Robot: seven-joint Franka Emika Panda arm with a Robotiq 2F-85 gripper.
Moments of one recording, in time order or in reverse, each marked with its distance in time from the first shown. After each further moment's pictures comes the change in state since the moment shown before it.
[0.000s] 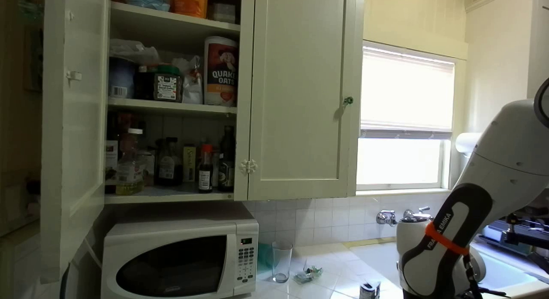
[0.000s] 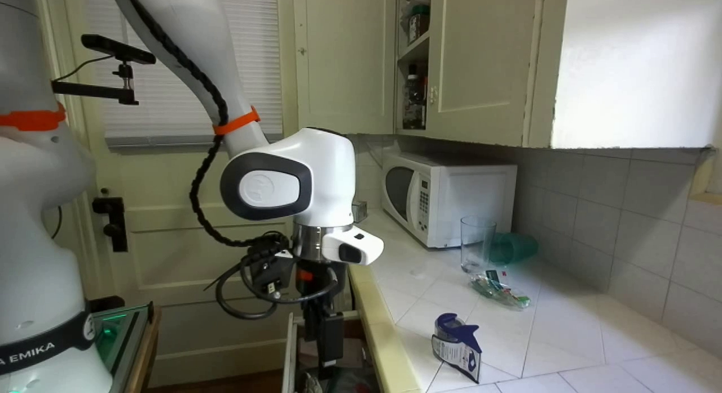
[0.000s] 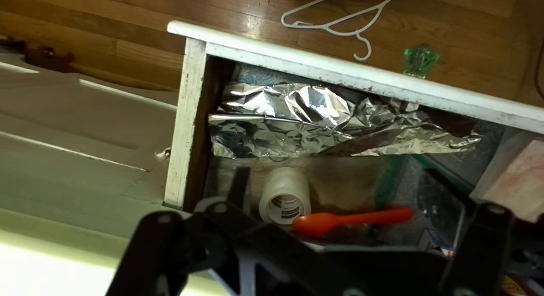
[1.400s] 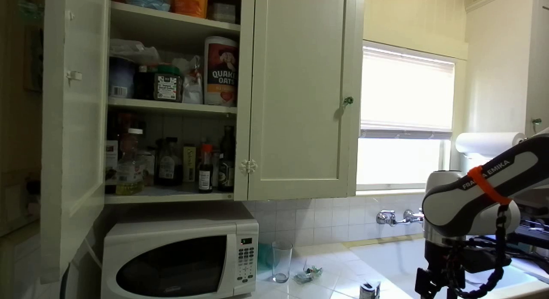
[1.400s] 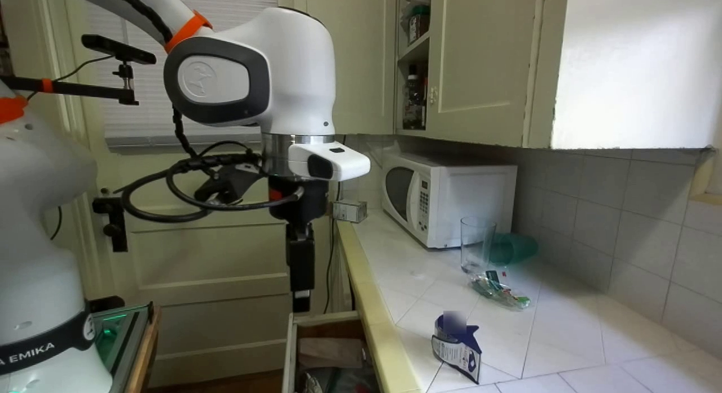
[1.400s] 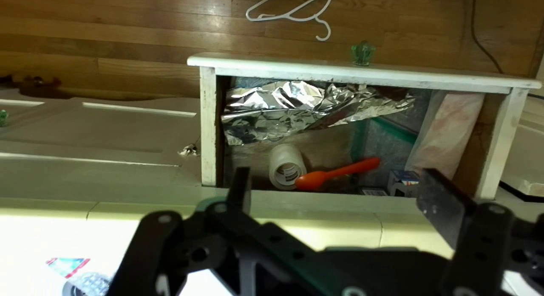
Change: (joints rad) arm -0.025 -0.442 -0.087 -0.017 0.117 -0.384 -0.064
